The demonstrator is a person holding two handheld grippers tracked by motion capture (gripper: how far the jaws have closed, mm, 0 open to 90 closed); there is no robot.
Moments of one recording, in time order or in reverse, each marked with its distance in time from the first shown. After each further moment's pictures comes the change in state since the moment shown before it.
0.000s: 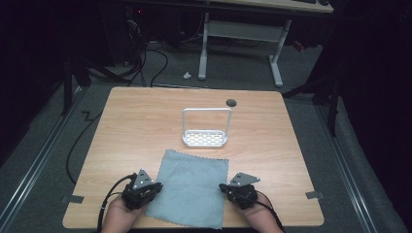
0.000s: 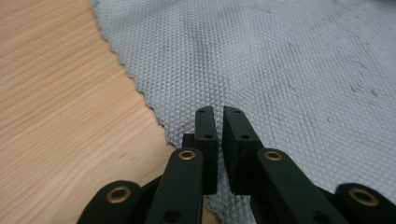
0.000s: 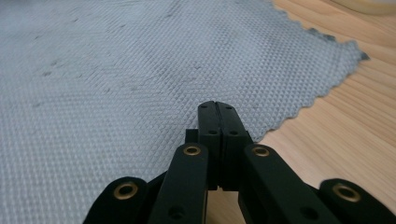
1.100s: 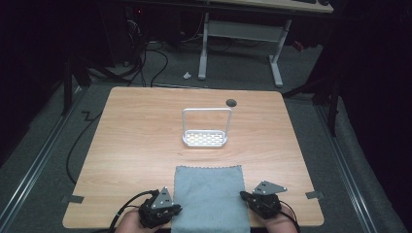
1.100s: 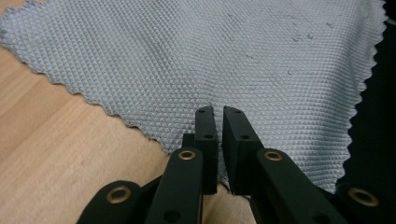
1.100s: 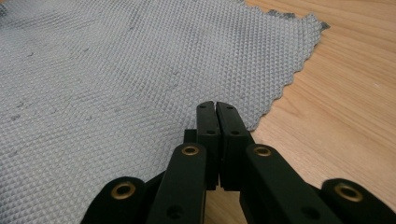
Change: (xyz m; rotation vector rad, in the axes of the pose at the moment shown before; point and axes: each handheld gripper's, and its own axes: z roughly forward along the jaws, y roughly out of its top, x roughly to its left) left arm -0.055 -0.001 -0.004 0.067 -0.221 0.133; right arm -0.016 -0.039 -0.044 0.014 -0.030 0.064
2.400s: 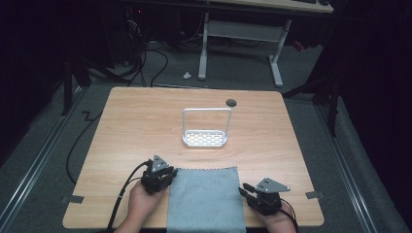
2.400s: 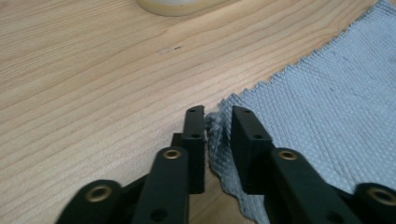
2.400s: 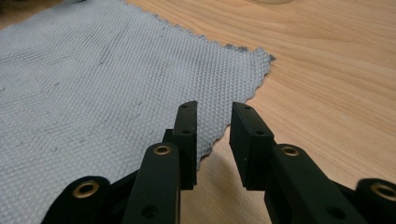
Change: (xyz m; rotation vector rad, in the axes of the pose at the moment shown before) left arm 0.075 0.027 0.030 -0.145 0.320 -0.241; right arm -0.005 0.006 -0.001 -0.109 -0.053 0.022
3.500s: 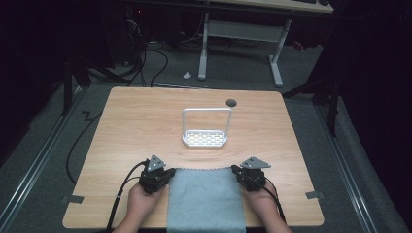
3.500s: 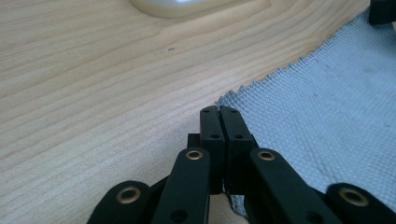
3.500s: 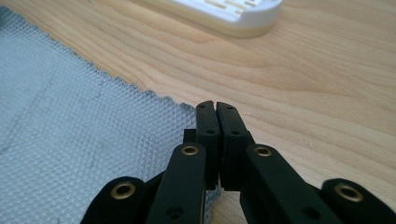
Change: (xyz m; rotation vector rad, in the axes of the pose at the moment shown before) left arm 0.010 0.000 -0.005 -0.034 -0.077 -0.076; right arm -0.014 0.042 0.055 0.012 -0.099 0.036
